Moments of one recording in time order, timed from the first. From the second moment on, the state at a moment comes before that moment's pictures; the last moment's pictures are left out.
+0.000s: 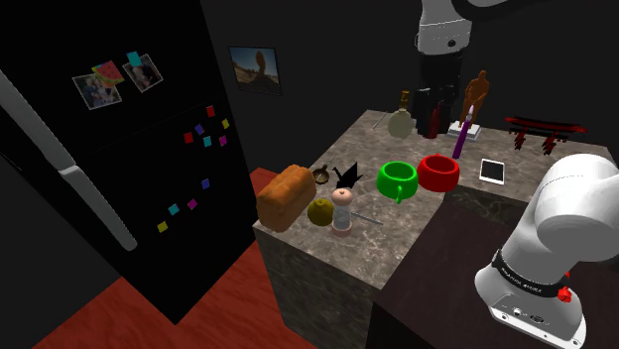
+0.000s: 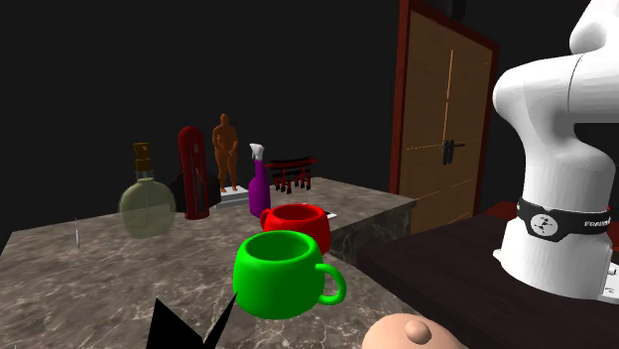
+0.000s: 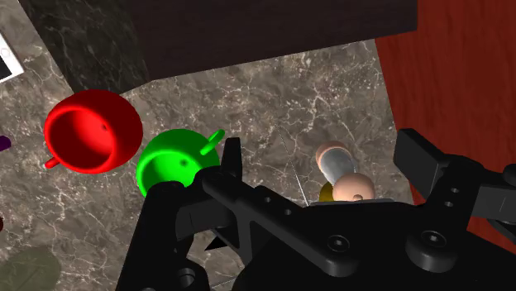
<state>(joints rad) 0.01 -0.77 -0.01 -2.39 -0.02 1.50 0.14</state>
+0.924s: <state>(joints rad) 0.01 -0.49 -0.14 -2.47 -0.07 1.94 -0.07</state>
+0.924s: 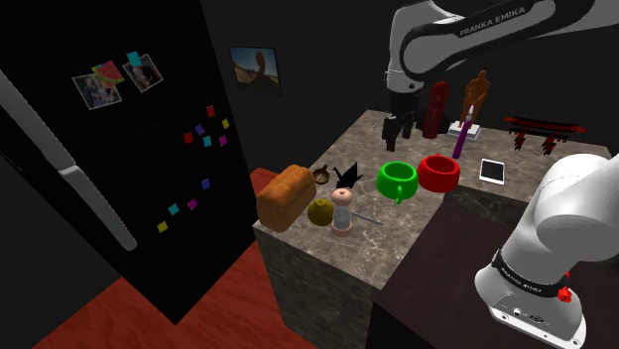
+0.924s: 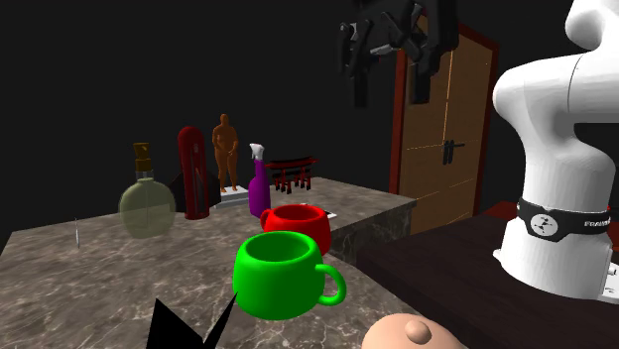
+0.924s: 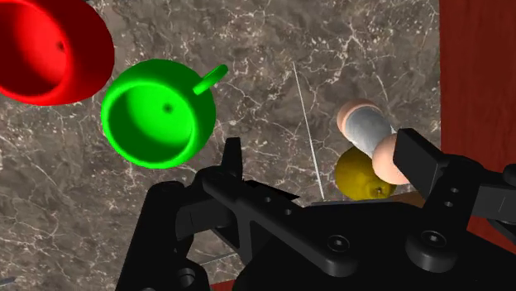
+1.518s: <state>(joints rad) 0.03 -0.16 -0.22 -2.41 -0.02 2.24 -0.25</state>
